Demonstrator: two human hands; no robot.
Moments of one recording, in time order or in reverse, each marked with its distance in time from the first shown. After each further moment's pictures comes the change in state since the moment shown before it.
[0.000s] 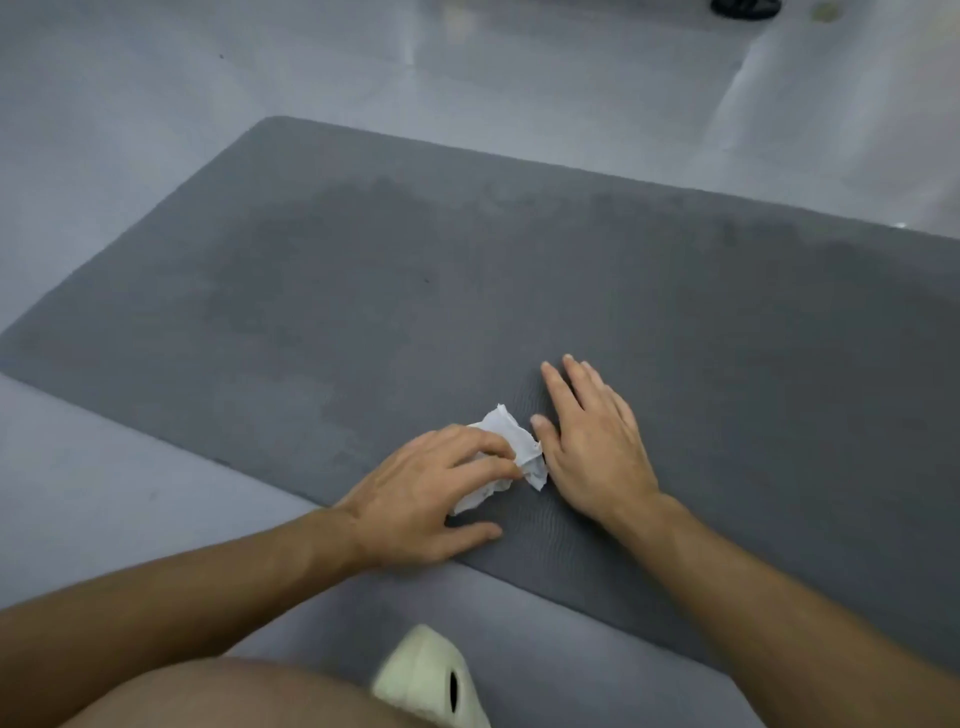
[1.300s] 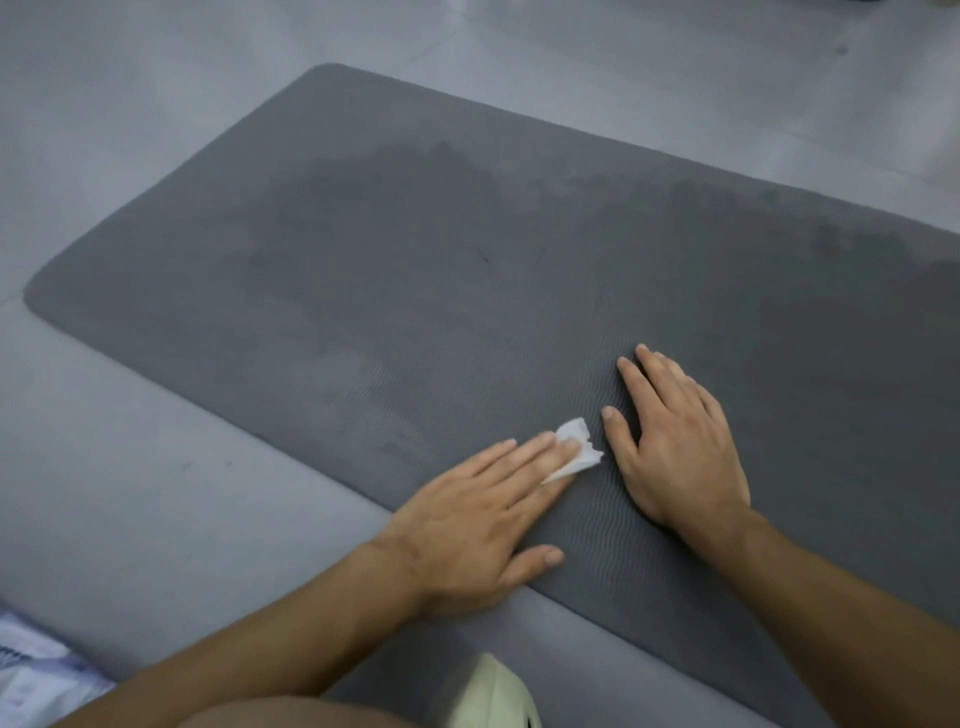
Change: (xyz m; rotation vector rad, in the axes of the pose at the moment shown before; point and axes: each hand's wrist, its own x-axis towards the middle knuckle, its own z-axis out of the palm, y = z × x) left_hand -0.018 0.003 0.025 0.230 -0.141 -0.113; right_hand 0.018 0.013 0.005 -0.189 0.120 -0.051
